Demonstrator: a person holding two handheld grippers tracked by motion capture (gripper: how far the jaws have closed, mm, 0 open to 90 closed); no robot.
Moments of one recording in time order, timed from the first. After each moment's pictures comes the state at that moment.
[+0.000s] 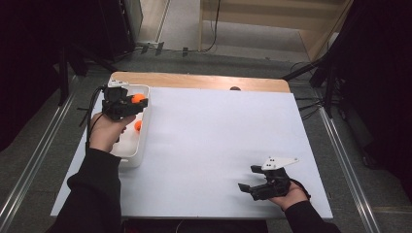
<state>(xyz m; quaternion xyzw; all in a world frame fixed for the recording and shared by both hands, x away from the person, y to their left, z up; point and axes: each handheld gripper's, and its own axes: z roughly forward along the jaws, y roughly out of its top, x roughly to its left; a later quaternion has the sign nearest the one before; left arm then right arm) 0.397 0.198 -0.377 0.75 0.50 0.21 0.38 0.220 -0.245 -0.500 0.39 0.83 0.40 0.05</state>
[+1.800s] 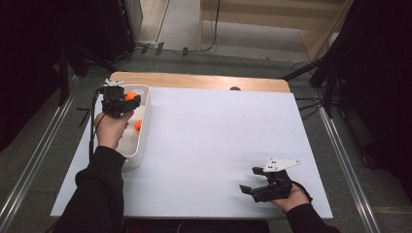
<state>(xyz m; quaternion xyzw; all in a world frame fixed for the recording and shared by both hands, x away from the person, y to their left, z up) 0.431 0.211 -0.412 0.69 0.58 0.25 0.35 0.214 -0.248 -0.502 0.40 0.82 0.40 0.05</state>
